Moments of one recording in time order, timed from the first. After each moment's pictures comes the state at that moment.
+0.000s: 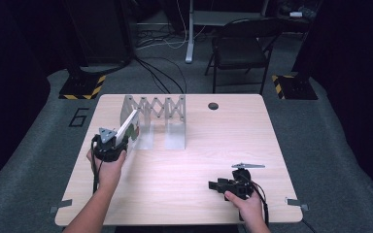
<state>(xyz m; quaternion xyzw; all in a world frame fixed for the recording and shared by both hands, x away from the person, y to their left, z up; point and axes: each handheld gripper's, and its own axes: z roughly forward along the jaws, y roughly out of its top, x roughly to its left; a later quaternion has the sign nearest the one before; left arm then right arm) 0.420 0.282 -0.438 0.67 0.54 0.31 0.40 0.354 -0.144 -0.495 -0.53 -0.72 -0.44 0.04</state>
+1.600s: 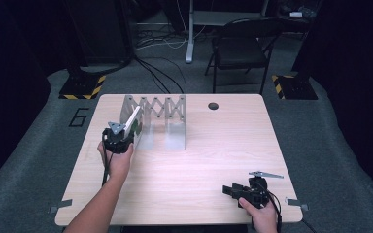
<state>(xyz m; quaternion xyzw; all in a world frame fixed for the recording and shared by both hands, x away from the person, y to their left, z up) 0.456 0.265 -0.453 0.67 0.56 0.32 0.38 0.328 -0.182 -0.497 -0.57 -0.69 -0.44 0.01</state>
